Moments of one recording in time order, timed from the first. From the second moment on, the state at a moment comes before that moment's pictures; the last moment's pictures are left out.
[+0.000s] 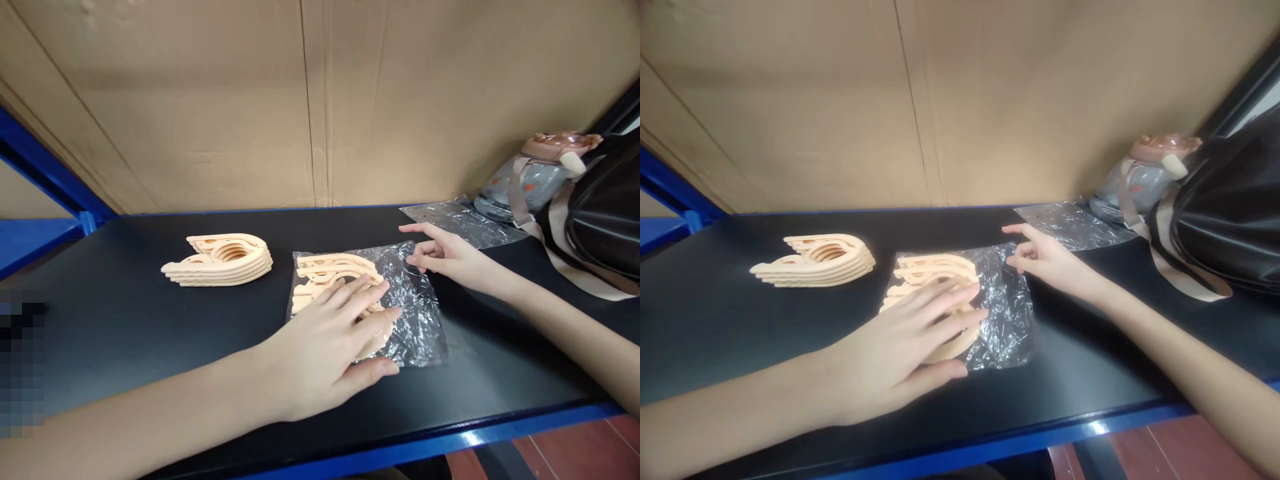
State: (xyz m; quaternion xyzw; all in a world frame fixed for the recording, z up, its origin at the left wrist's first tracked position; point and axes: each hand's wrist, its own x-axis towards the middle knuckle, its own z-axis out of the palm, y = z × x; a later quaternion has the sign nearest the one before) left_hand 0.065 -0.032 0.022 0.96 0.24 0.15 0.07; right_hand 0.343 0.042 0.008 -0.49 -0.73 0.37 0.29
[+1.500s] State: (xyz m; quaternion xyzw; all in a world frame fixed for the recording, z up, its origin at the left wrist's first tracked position) left_hand 0.059 -0.046 0.015 0.95 0.18 0.24 -0.06; right_hand 0.284 0.049 -0.006 -0.36 -0.87 0.29 0.18
